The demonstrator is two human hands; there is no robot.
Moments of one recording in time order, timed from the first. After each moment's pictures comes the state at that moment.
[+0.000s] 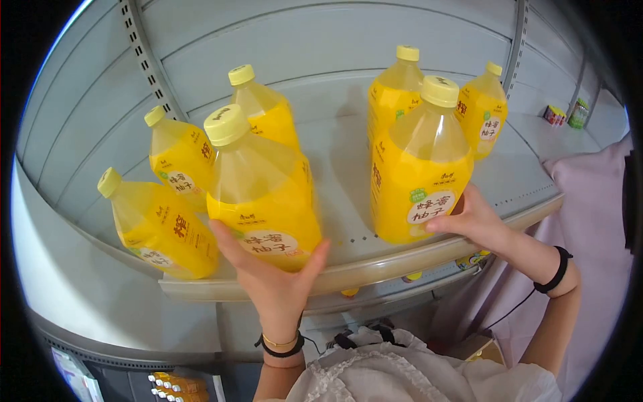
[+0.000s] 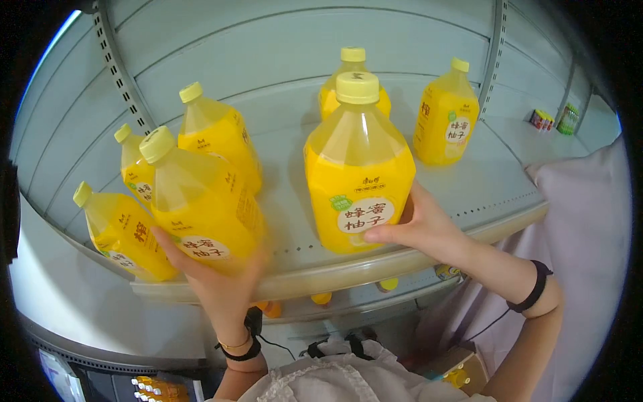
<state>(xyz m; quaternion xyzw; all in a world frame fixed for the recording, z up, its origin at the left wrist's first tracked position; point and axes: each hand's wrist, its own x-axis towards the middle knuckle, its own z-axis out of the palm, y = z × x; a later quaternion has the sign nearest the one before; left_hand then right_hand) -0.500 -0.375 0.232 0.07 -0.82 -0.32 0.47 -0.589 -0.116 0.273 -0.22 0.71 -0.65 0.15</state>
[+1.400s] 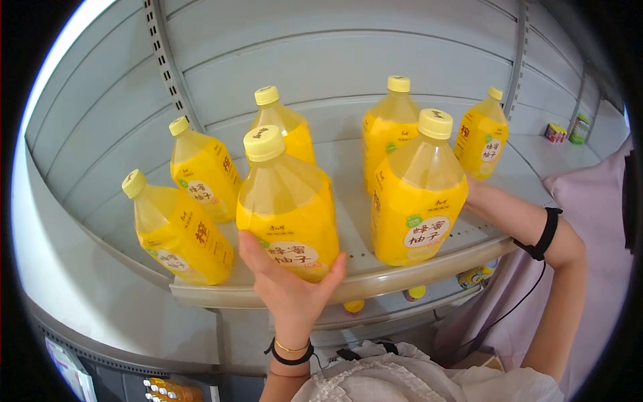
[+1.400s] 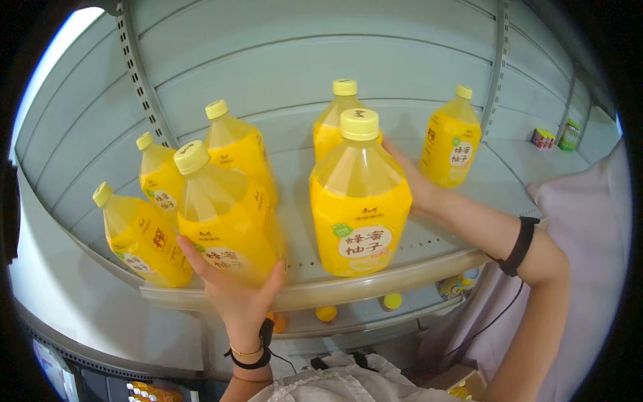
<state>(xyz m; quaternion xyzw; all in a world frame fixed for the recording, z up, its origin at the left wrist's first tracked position) -0.503 -0.380 0.221 0.03 -0.81 -0.30 0.50 -0.680 -0.142 0.279 -0.32 0.56 -0.74 0.20</state>
